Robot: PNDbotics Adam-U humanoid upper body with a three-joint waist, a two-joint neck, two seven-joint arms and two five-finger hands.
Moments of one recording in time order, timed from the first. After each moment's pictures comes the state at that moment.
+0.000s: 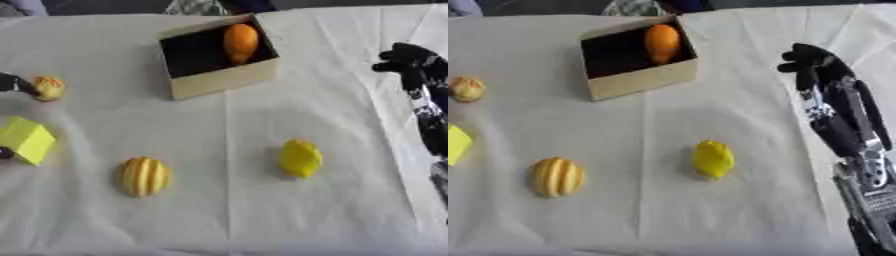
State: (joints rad) left arm -0.76 0.72 -0.25 -1.03 -0.64 -0.52 -0.58; right arm -0.01 -0.40 -0.07 -1.98 -0.03 -0.27 0.00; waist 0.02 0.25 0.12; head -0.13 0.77
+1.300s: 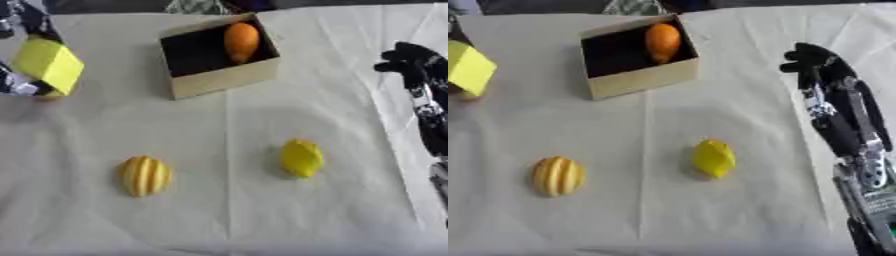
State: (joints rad) left arm -1.03 0.55 -0.23 -1.18 -0.55 -0.52 -0.59; right arm -0.01 -0.40 -0.07 -1.98 -0.04 -0.28 -0.02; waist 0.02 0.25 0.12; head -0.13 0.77
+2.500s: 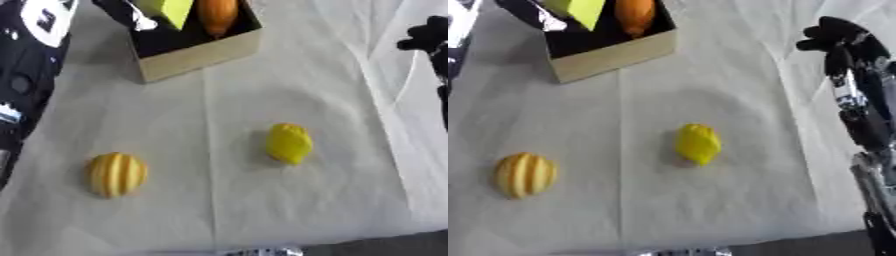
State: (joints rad) left arm -1.23 0.33 -0.11 -0.87 -0.82 -0.52 -0.38; right arm -0.14 -0.40 -0.03 -1.98 -0.07 -0.30 0.03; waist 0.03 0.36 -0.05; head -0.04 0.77
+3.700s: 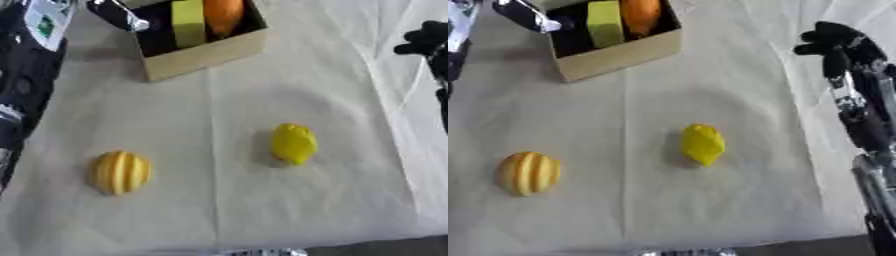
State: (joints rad) left arm -1.23 0.40 -0.07 -0.83 -0.85 -0.51 -0.33; right arm -0.12 -0.40 -0.03 -1.98 -0.07 -0.28 0.03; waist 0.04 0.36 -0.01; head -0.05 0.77
